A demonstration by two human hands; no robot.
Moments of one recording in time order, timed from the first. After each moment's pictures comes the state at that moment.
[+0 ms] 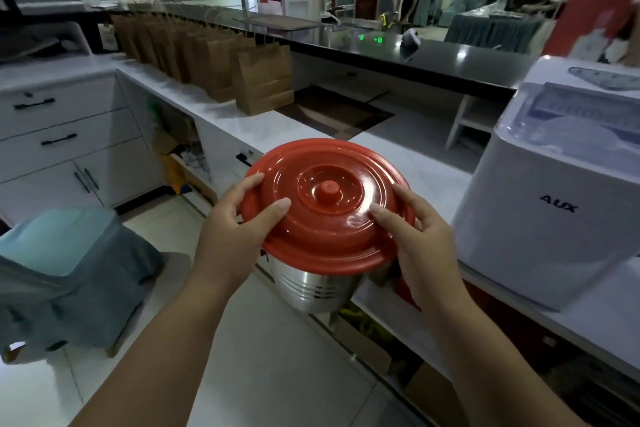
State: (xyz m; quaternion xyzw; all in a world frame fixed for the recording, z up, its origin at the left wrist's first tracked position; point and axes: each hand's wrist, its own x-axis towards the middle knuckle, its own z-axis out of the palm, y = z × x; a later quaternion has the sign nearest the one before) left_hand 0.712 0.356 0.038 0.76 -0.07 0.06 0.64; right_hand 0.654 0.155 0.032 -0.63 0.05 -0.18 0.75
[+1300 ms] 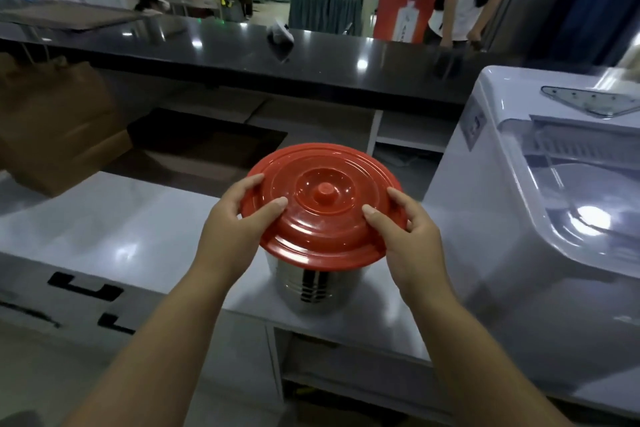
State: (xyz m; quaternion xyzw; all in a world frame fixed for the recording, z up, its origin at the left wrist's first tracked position) left_hand 1.031 0.170 0.016 0.75 -0.24 -0.13 0.61; right_hand 0.879 0.031 0.015 -0.63 0.33 -0.34 0.61
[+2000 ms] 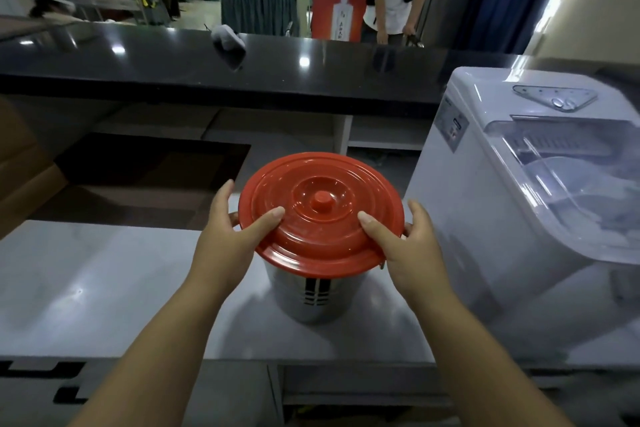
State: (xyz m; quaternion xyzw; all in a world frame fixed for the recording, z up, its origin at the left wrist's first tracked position) left_hand 1.083 0.148 0.009 0.74 -0.28 -0.22 0.57; right_hand 0.899 0.037 0.021 -0.63 0.43 -0.35 0.54
